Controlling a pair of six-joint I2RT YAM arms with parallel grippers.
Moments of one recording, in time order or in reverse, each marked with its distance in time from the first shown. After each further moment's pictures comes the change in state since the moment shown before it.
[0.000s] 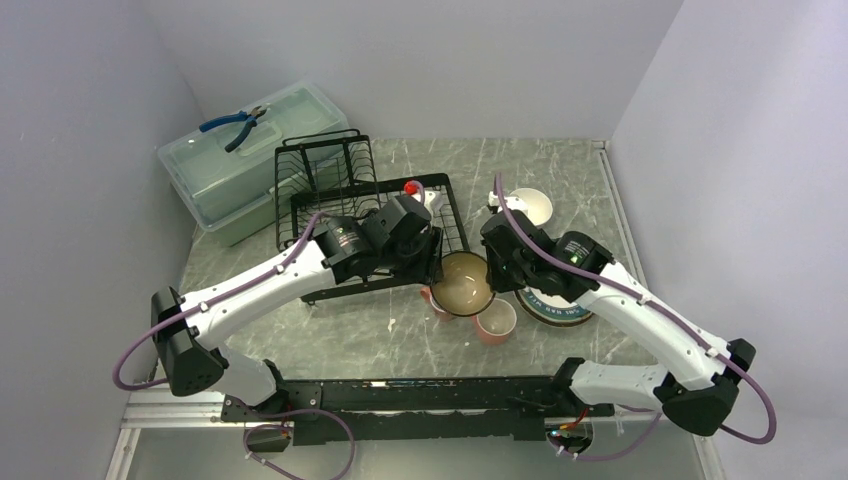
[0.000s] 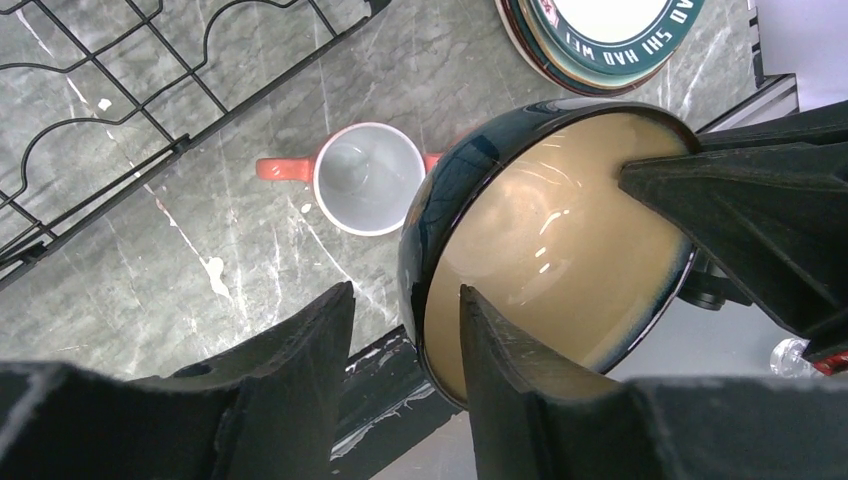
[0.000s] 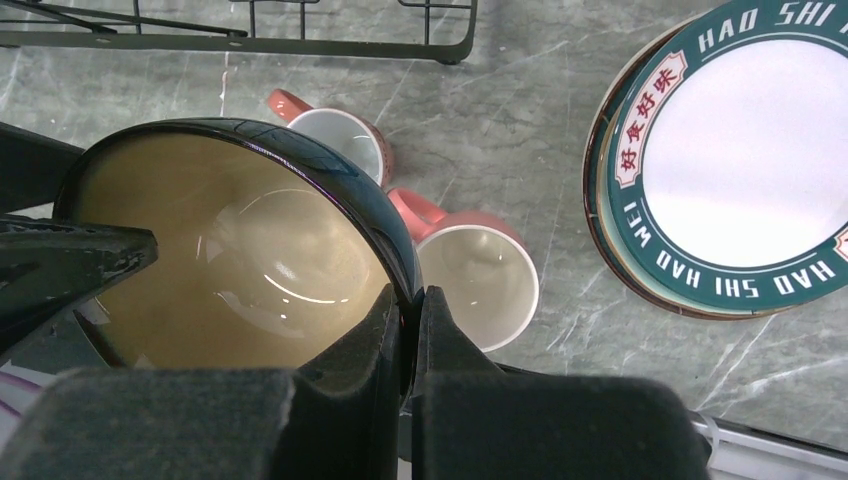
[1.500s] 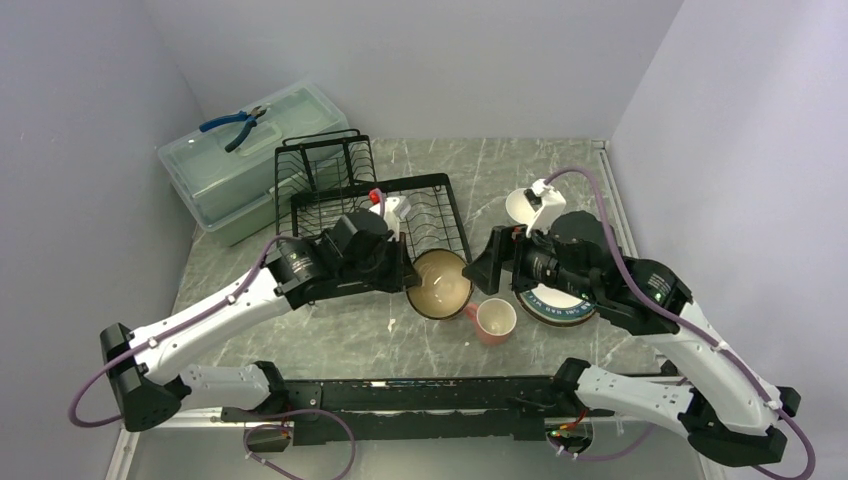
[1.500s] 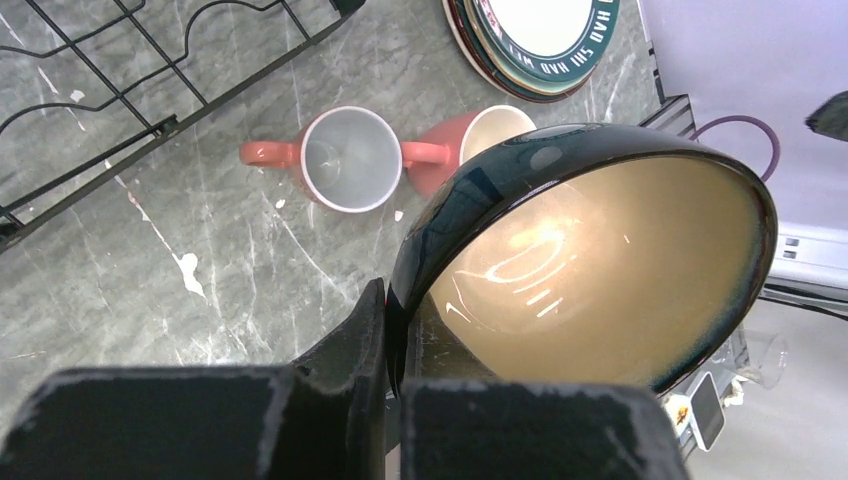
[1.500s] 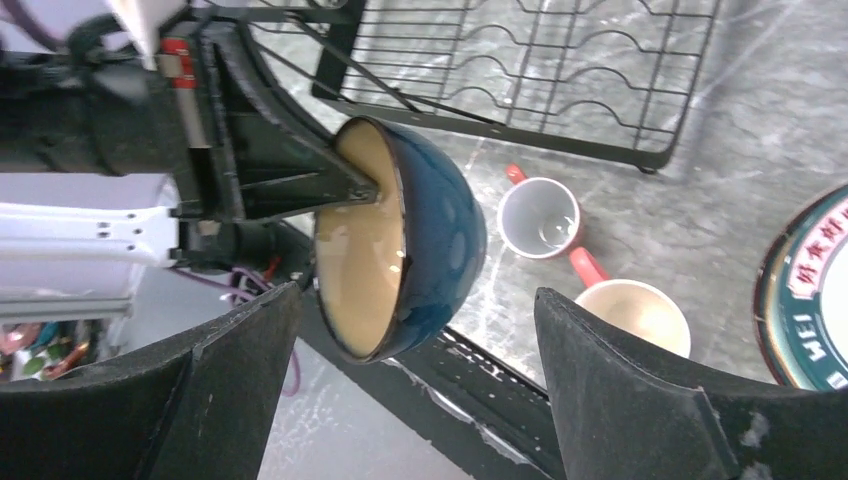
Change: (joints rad) left arm 0.041 -0.252 -0.243 0.163 0.068 -0.035; right arm 0.015 -0.223 0.063 0.171 -0.206 0.006
